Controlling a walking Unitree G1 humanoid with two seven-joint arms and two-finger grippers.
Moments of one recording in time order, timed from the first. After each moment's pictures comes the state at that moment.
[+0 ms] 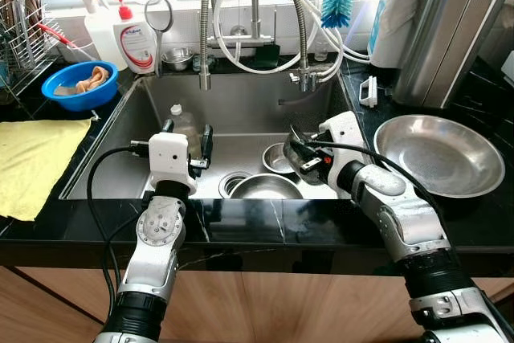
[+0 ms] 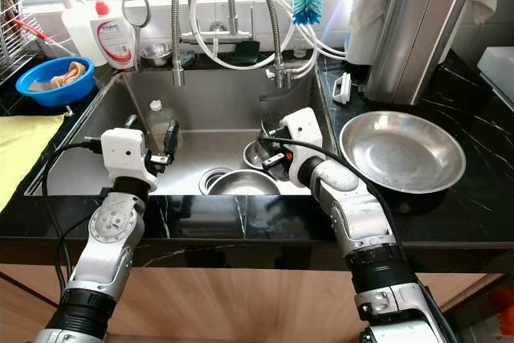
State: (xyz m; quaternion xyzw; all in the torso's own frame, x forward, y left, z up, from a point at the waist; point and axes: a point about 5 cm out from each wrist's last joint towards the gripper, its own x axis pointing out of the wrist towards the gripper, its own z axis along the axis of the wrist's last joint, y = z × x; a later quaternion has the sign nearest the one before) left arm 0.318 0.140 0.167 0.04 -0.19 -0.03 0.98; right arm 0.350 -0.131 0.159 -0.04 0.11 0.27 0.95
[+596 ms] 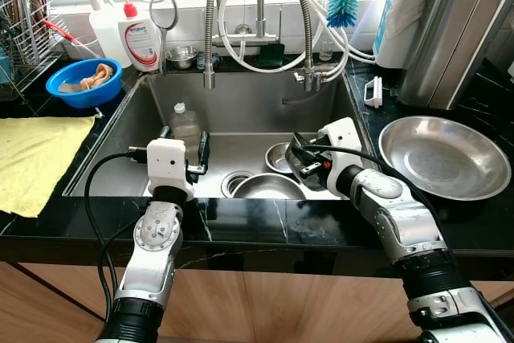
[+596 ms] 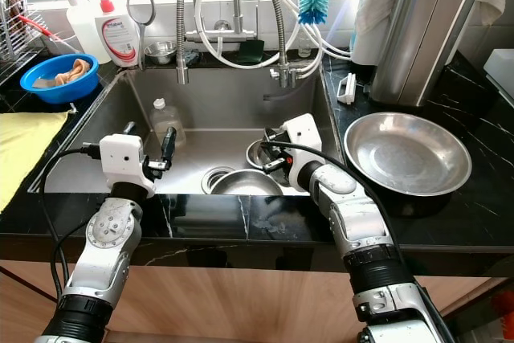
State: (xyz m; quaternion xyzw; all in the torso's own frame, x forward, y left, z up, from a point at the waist) left arm 0.313 0.144 0.157 0.04 -0.16 -0.02 0.99; right arm 0.350 -0.132 0.154 -0.04 0.12 0.26 0.96
